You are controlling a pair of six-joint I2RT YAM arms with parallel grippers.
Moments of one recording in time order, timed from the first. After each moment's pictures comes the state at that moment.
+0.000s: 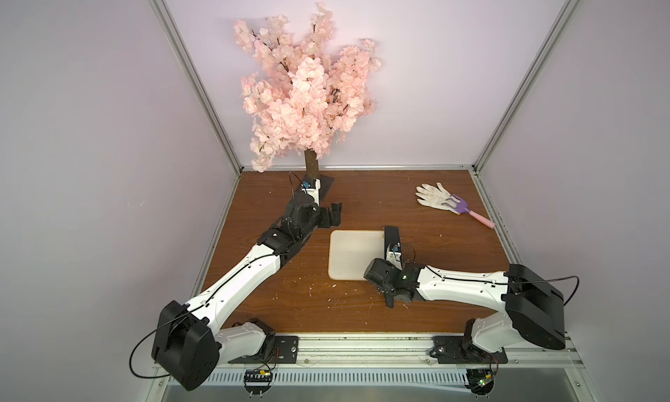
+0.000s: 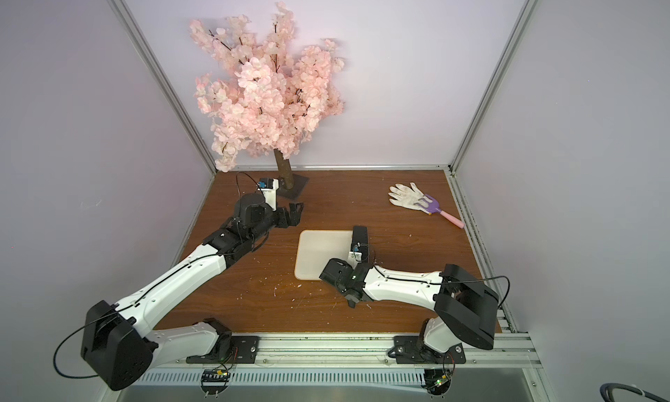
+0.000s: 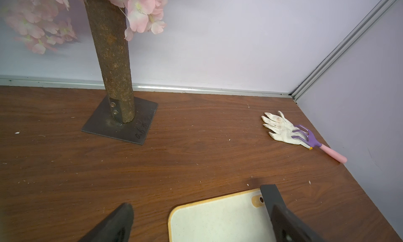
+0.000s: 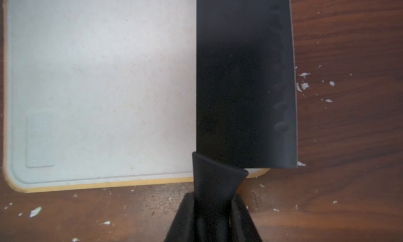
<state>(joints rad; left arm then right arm) -0.50 1.22 0.94 -0.14 -0.11 -0.34 1.09 1.51 0.84 -0.61 0.48 1.16</state>
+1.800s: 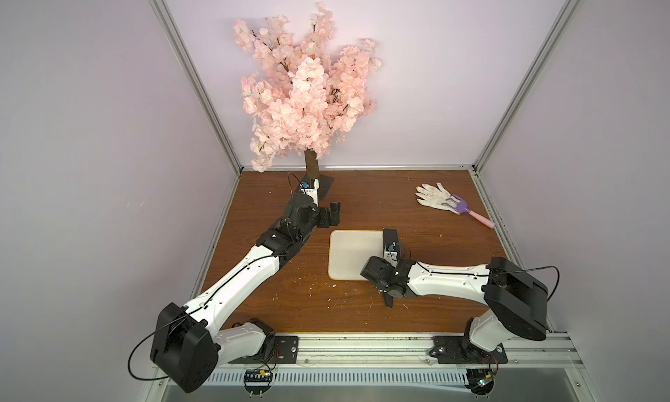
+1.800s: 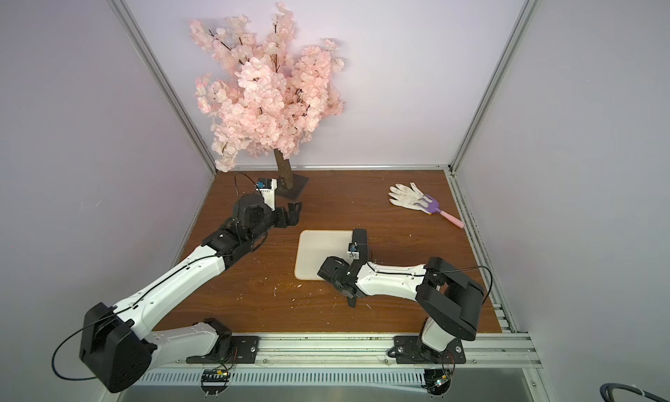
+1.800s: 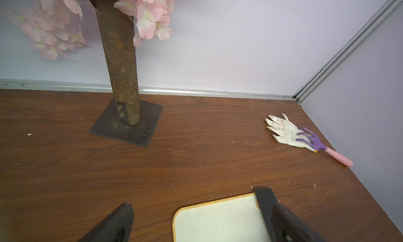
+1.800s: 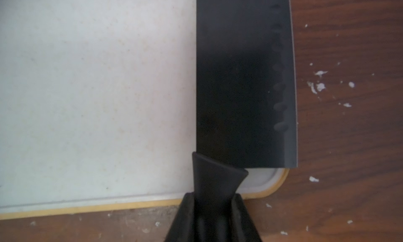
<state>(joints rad) -0.50 1.21 0.94 -0.14 -0.14 -0.33 1.05 1.61 0.87 -0.58 0.45 1.10</state>
